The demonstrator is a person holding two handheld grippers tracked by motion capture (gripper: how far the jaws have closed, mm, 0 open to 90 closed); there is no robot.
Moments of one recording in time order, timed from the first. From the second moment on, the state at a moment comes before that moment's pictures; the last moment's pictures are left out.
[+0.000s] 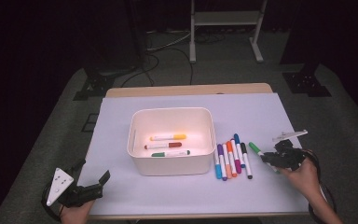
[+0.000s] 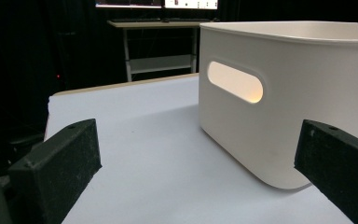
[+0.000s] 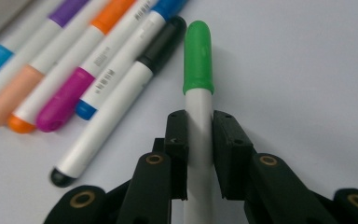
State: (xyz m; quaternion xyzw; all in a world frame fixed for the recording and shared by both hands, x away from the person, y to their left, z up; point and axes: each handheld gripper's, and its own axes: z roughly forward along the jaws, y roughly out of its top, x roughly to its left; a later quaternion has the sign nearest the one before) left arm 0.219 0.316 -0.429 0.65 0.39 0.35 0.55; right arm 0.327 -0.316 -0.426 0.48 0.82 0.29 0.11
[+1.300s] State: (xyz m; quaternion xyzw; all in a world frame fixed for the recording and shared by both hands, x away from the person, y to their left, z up) left arm 0.219 0.317 -0.429 0.65 0.39 0.35 0.55; right arm 0.319 -0.192 -0.241 0.27 0.87 0.40 0.07
